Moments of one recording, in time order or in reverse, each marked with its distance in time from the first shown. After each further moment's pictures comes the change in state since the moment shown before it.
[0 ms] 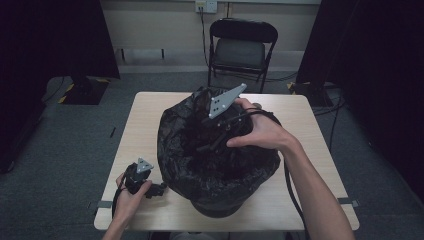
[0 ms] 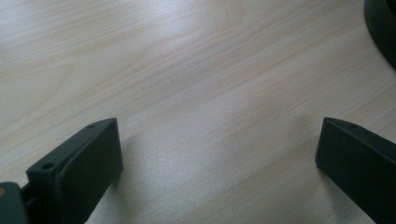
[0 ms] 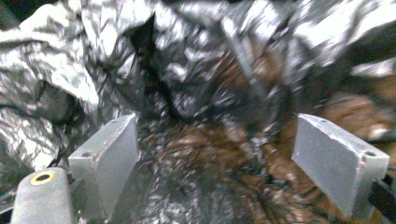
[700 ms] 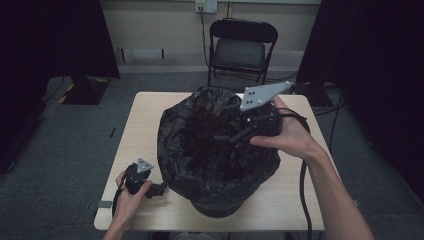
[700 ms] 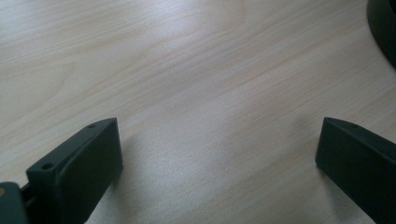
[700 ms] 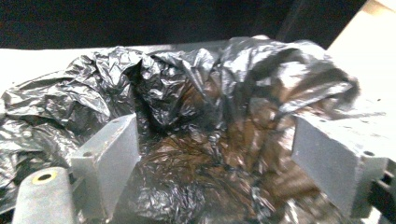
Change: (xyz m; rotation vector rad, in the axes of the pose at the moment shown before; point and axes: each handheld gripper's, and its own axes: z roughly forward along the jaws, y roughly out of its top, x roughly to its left) left arm -0.001 0.000 0.000 0.001 0.010 -0.009; right arm 0.021 -0.011 -0.063 -0.156 -0.202 0.048
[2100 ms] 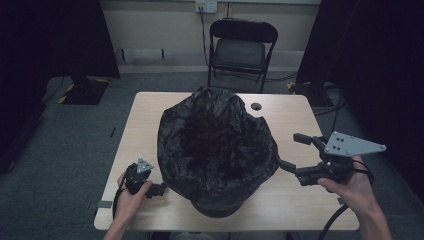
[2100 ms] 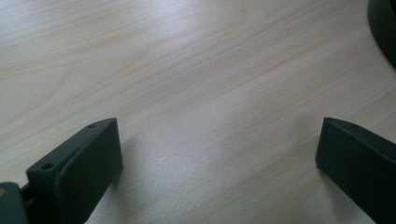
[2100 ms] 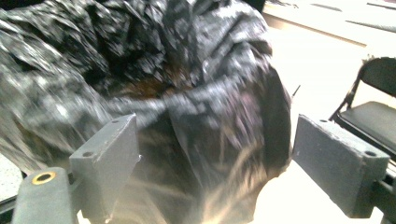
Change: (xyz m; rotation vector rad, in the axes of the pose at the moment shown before) left arm -0.001 0.000 0.000 -0.001 0.002 -0.002; right arm 0.030 -0.137 -0.104 -0.170 -0.282 0.183
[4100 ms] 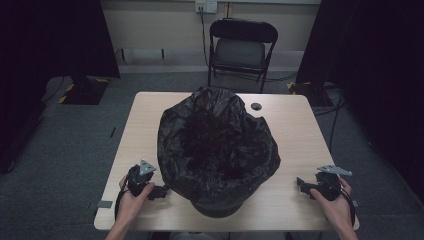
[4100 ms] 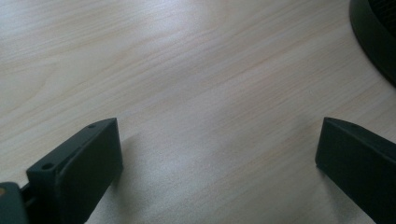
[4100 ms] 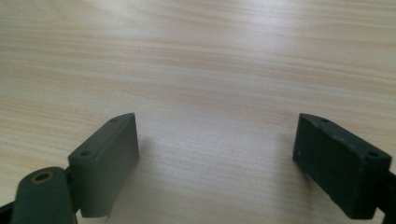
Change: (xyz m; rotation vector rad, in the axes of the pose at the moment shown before) left arm -0.009 0.000 0.000 0.001 -0.012 0.014; right arm -0.068 -0.222 0.029 0.445 -0.570 0.450
